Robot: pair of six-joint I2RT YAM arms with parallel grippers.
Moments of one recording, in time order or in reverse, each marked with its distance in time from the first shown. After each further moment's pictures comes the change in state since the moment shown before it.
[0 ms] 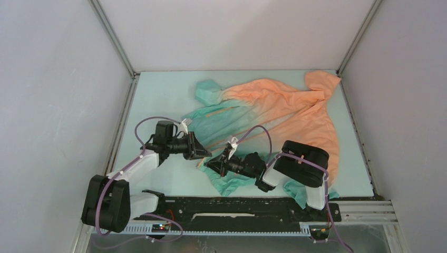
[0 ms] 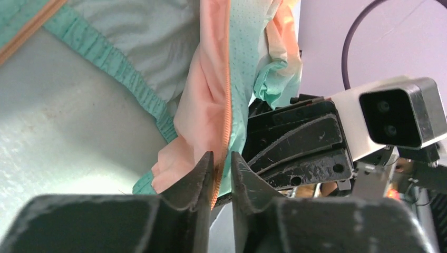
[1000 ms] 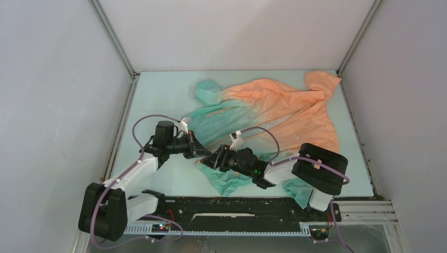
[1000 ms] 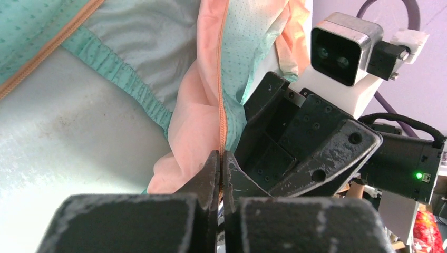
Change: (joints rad) left arm -0.042 -0.068 0.006 -0.002 -0.112 0.011; right arm 0.029 -0.184 0.075 -0.511 0.209 0.684
